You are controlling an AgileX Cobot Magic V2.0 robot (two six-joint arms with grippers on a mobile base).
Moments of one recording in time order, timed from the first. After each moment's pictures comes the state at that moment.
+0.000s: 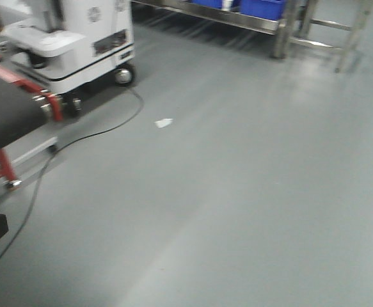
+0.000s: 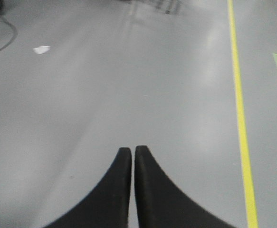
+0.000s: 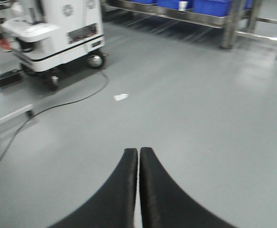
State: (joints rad) left arm -0.55 0.57 -0.52 0.21 0.53 -0.56; right arm 0.14 0.44 -0.40 -0.13 0.35 0.17
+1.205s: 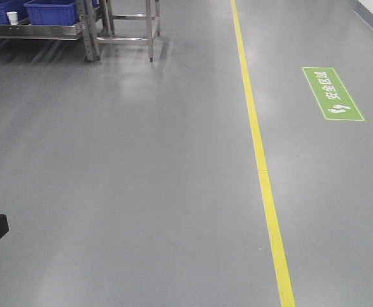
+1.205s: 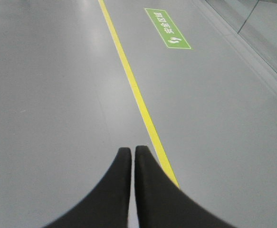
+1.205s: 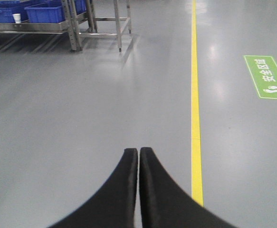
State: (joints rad) left arm -0.55 0.57 -0.52 0.21 0.53 -0.56; right arm 0.14 0.44 -0.40 -0.13 0.35 0.17
